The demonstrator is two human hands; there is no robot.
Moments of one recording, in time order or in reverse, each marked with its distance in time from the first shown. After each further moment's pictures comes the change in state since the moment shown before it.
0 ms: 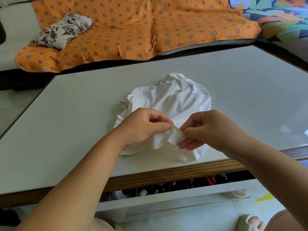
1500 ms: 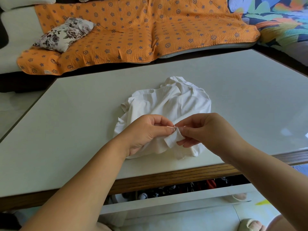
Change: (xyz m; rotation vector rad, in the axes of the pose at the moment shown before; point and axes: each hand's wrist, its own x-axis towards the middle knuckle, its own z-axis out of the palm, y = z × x) left_hand 0.012 -0.016 0.012 -0.355 -0.078 -0.068; right_hand 0.011 0.013 0.005 0.197 0.052 -0.122
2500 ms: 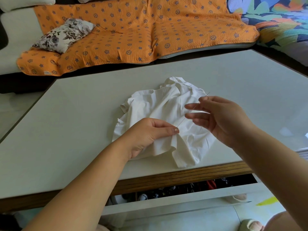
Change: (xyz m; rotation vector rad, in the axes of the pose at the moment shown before) left_hand -0.003 0.004 0.007 -0.003 0.017 -0.101; right_hand 0.025 -0.008 -0.020 0.616 0.219 0.032
